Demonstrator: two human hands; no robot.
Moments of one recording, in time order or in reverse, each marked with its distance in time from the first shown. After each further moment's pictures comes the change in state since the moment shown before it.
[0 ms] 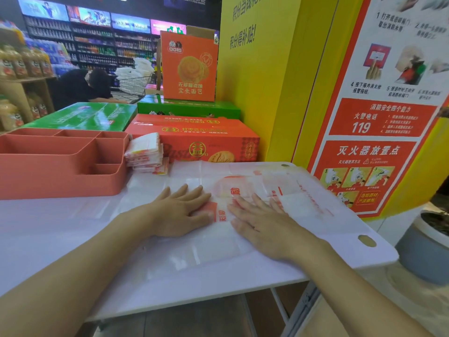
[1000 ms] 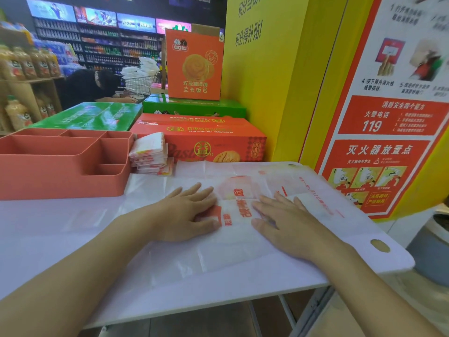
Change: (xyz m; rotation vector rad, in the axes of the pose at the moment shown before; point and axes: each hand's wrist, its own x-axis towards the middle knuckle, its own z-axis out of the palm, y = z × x) left_hand -0.008 0.000 -0.007 0.031 0.078 0.135; right_hand -0.004 0.022 -0.008 0.041 0.076 0.116
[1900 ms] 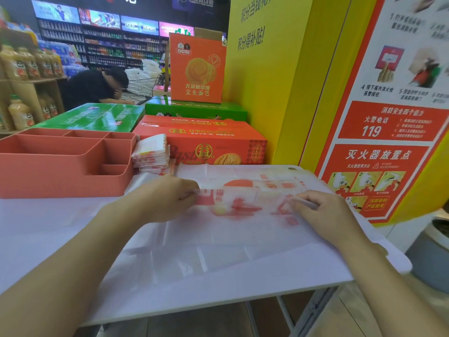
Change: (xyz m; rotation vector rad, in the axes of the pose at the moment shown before) left_hand -0.009 -0.020 -0.028 0.002 0.282 -0.101; right_hand -0.006 0.061 -0.012 0.514 0.504 0.075
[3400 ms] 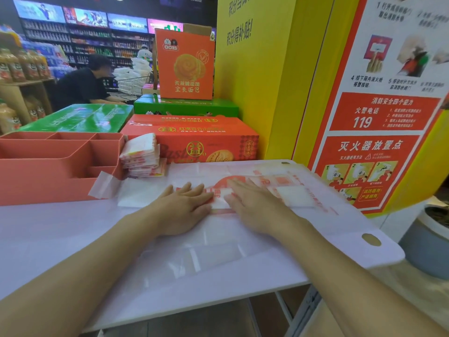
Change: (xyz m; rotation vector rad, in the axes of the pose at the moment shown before) left_hand 0.021 0.026 0.042 -0.006 -0.247 -0.032; right_hand 0.020 -0.082 0.072 -0.426 -0.430 -0.103
